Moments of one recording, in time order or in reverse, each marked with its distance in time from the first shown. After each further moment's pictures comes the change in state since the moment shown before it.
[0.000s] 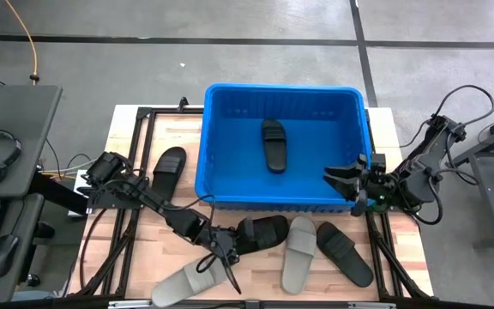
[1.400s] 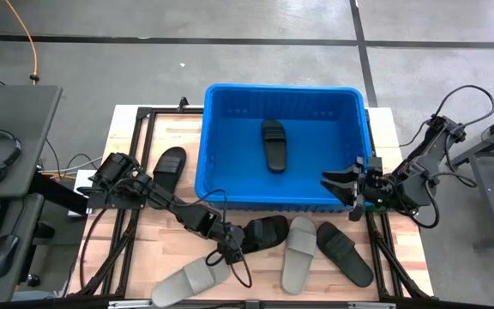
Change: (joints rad) left arm 0.085 0.063 0.072 -0.096 0.205 0.102; right arm 0.000 0.020 0.000 -0.003 -0.036 0.001
